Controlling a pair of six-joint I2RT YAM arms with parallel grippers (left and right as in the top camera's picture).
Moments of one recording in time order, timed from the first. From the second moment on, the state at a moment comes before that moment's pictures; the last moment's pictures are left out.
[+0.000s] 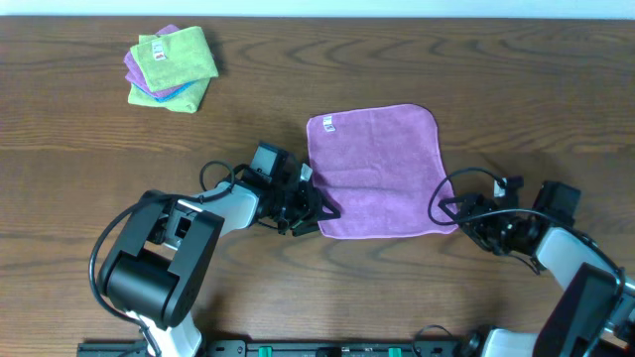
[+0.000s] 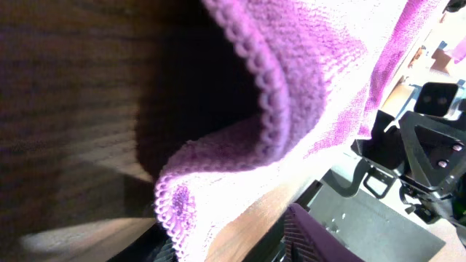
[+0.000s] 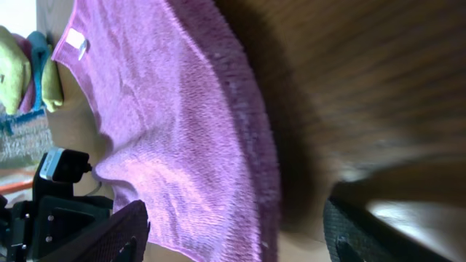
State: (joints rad) left arm -0.43 1.87 0.79 -0.08 0.86 -0.85; right arm -0.43 1.52 0.54 -0.32 -0.79 0.21
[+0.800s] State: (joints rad) left arm -0.54 1.86 0.80 -0.06 0.71 -0.91; right arm -0.35 1.52 0.54 -0.23 -0.79 0.27
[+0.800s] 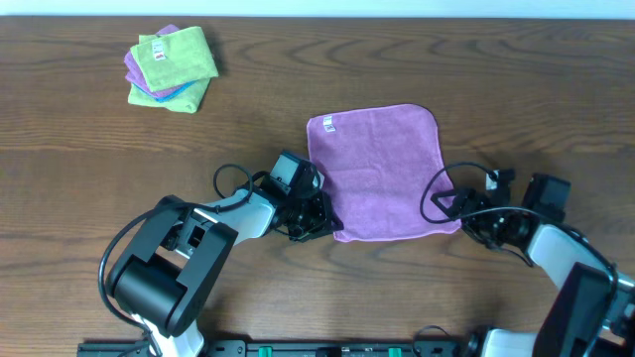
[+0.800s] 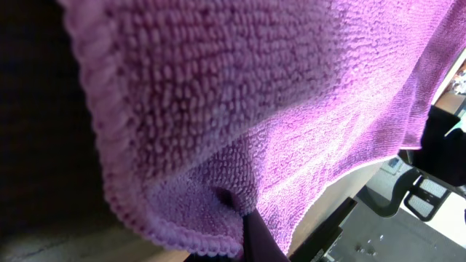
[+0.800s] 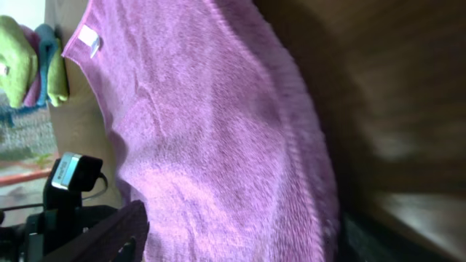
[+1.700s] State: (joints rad) left arm -0.38 1.88 0.78 -0.08 0.98 -0.80; right arm -0.28 1.29 0.54 -0.51 -0.72 0.22
